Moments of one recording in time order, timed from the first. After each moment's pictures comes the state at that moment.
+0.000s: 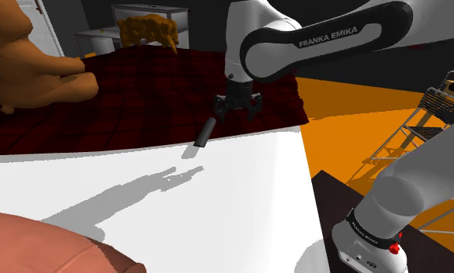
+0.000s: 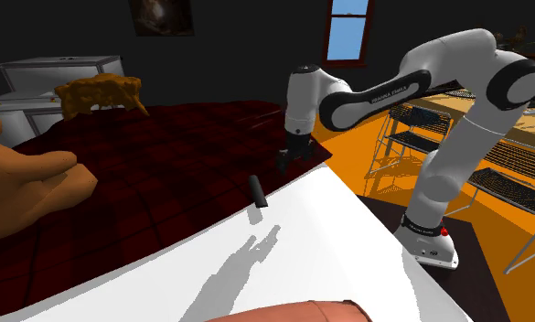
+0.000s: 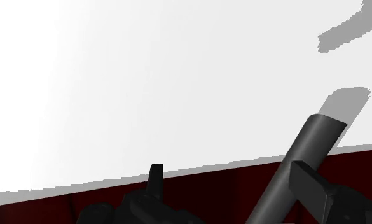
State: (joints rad) arm -0.14 -0.27 0.55 -2.18 0.02 1.99 0.93
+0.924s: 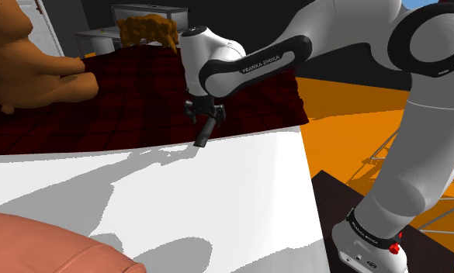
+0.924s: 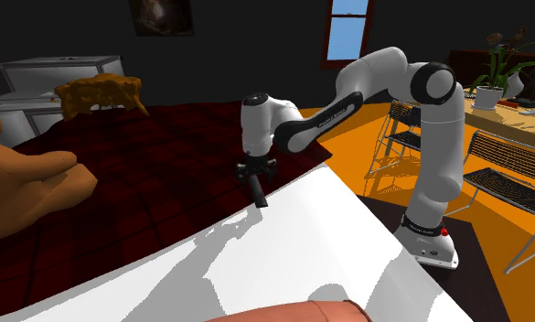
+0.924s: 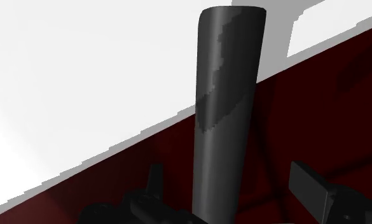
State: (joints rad) arm -0.12 0.27 0.62 -1.81 -0.42 2.01 1.57
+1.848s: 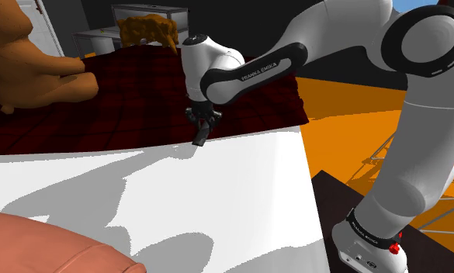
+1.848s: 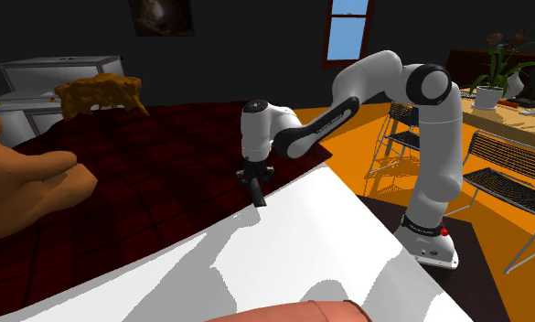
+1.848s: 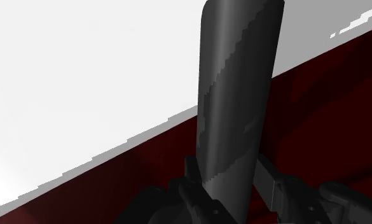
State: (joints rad) arm -0.12 0.30 0.61 -1.84 -0.45 2.07 1.59
